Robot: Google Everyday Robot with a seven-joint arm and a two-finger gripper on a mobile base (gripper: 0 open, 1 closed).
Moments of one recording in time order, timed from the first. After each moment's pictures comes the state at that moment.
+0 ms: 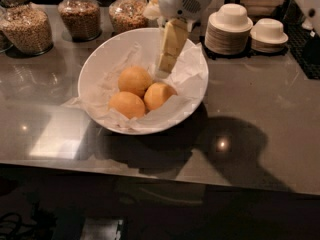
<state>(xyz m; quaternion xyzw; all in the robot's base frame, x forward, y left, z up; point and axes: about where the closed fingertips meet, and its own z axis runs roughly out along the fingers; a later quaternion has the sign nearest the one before) 0.562 0.020 0.983 -0.74 0.61 0.13 0.24</state>
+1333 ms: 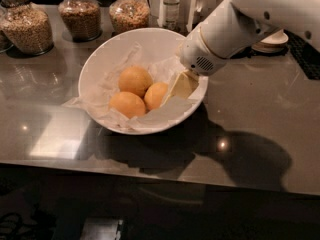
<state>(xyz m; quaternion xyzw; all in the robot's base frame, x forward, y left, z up) 0.543 -0.018 0.904 -0.61 0.73 0.13 0.28</state>
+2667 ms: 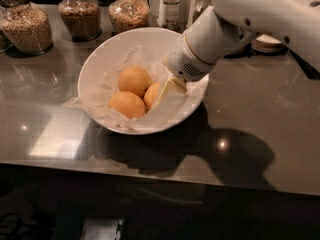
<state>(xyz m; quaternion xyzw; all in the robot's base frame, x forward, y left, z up) 0.536 -0.001 0.890 -0.63 0.72 0.14 0.26</state>
